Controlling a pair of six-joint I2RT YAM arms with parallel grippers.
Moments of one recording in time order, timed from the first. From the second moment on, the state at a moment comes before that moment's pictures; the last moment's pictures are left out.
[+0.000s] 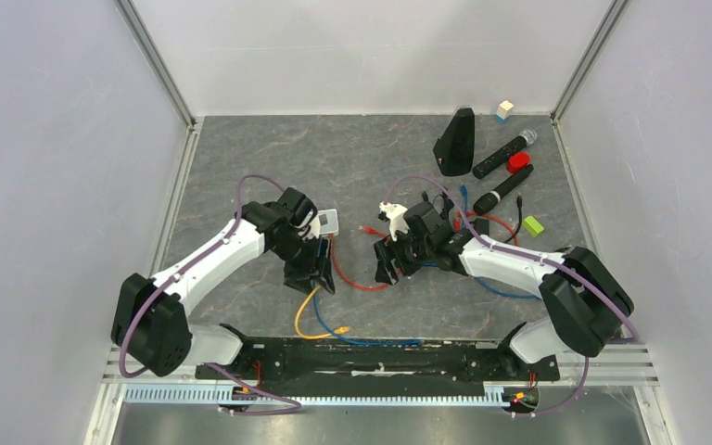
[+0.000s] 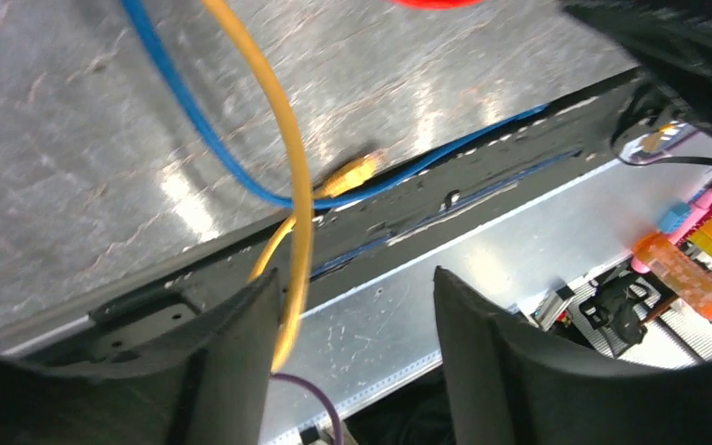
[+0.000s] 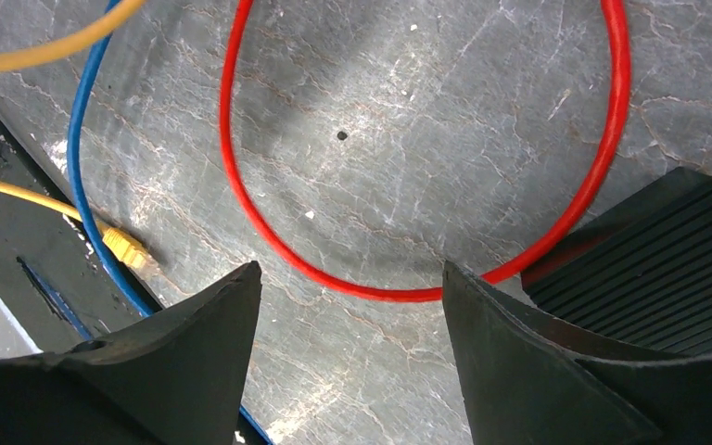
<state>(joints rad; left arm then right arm) -0.54 1.34 0.99 -1.00 0.44 -0.48 0.72 1.47 0.76 -0.15 -0.33 0.18</state>
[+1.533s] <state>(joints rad) -0.16 1.69 0.86 -0.08 0.28 -0.49 0.71 2.16 1.39 0.06 -0.39 0.38</state>
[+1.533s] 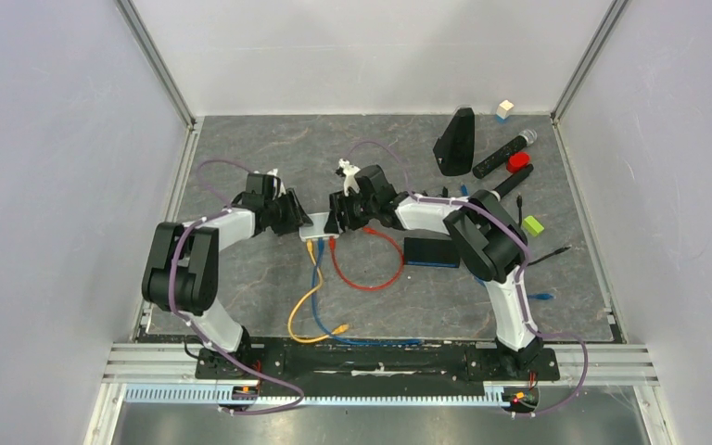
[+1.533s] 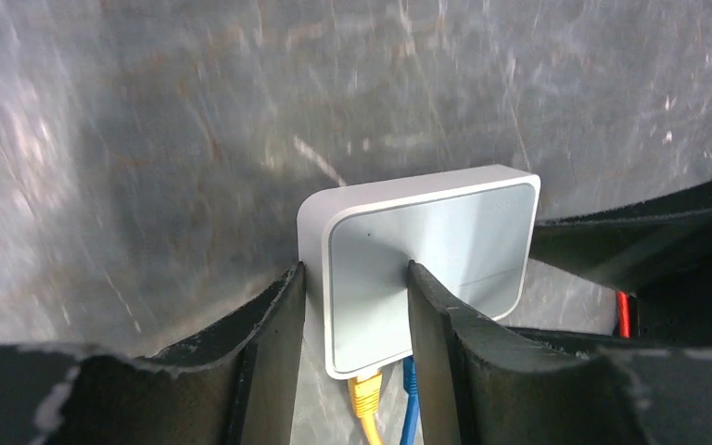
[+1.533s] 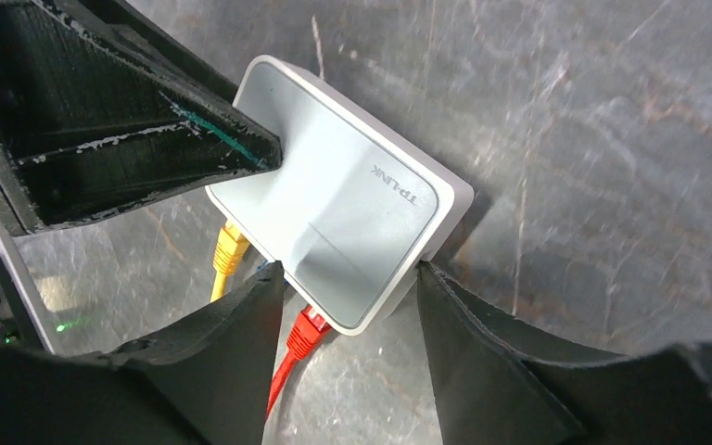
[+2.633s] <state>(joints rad) -0.33 1.54 1.14 -0.69 0.24 0.46 0.71 1.72 0.87 0.15 -0.34 0.40</state>
